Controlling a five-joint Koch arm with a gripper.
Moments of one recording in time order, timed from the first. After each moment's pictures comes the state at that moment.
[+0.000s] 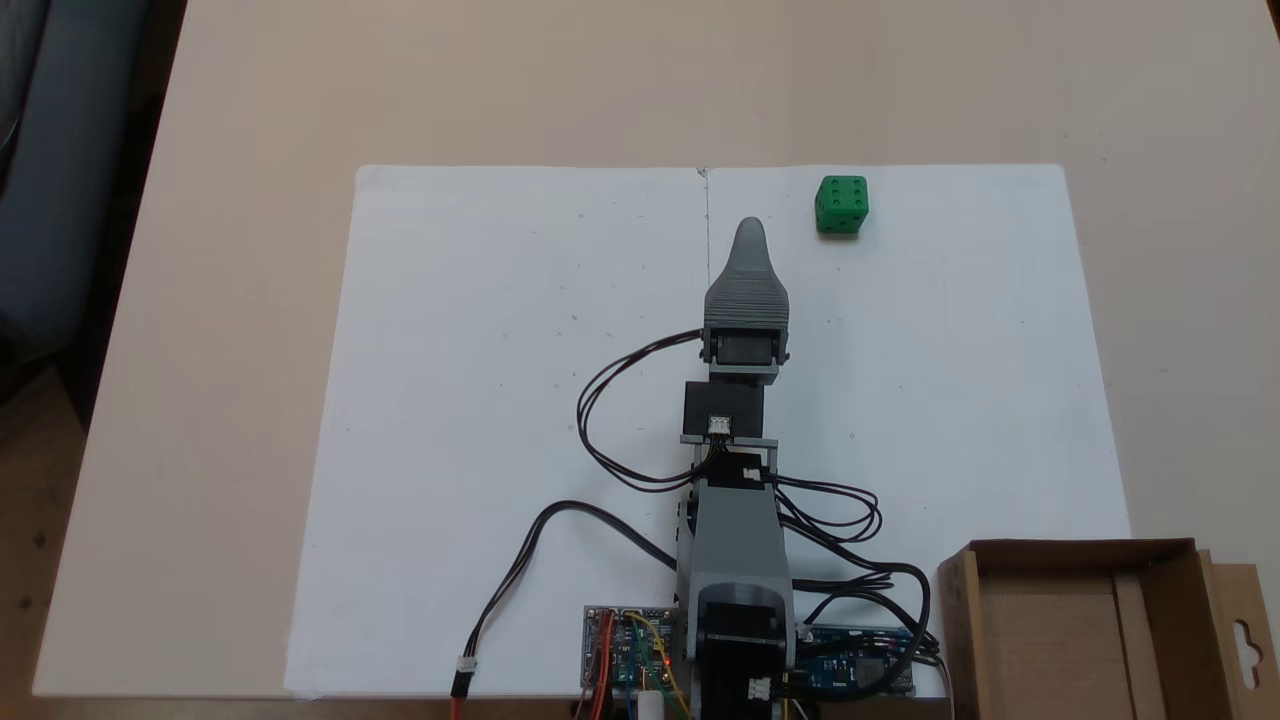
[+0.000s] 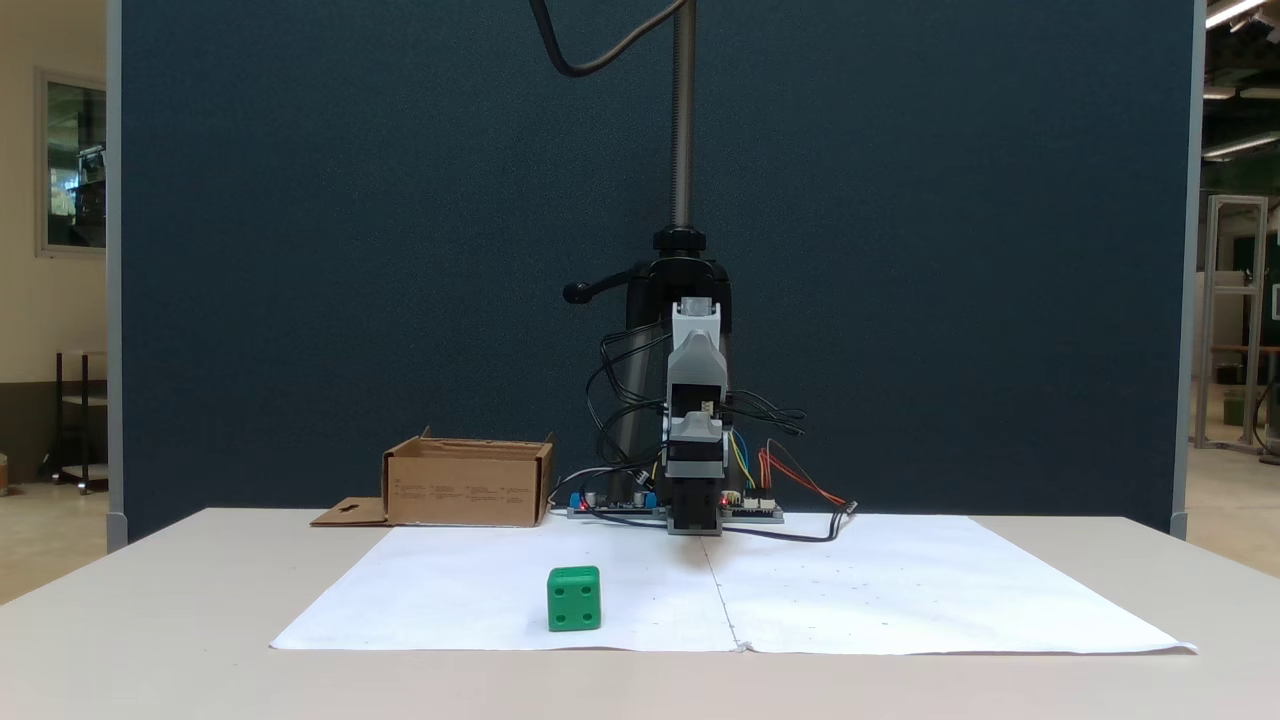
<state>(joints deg) 3.0 129.3 175.6 -86.5 -1.1</state>
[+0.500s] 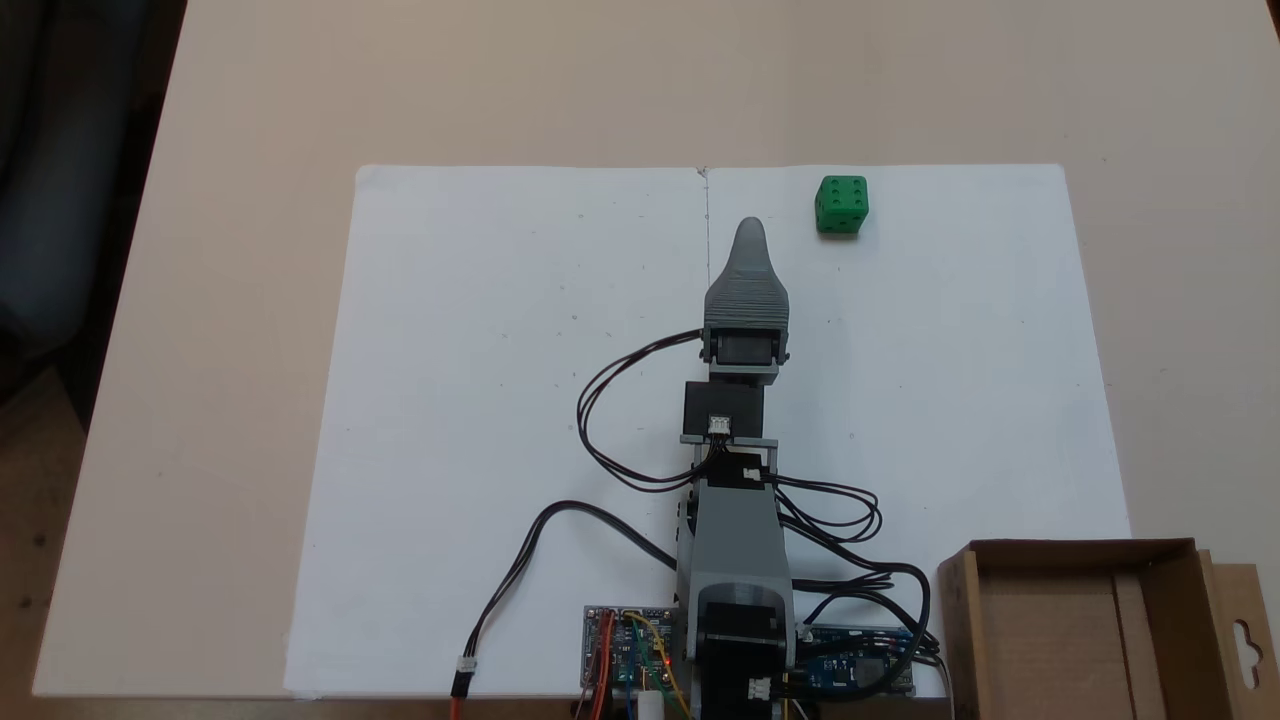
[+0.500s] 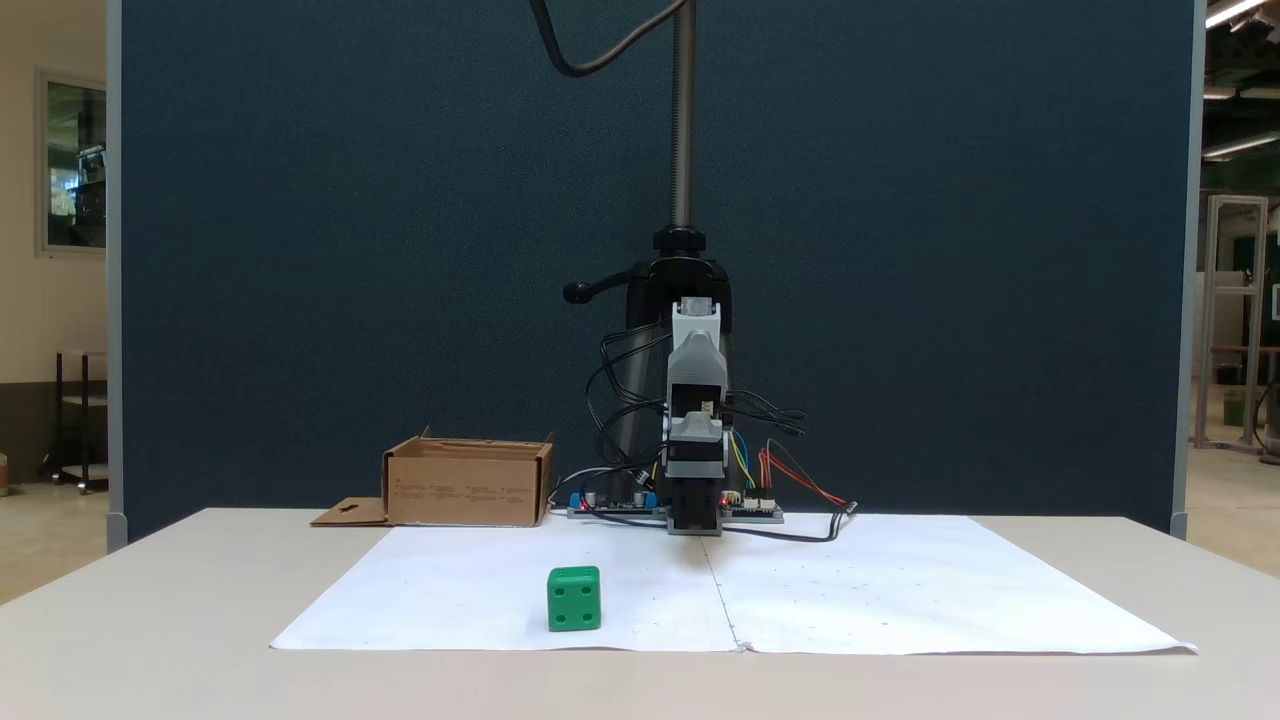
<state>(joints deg) 3.0 129.3 175.6 -86.5 -1.1</state>
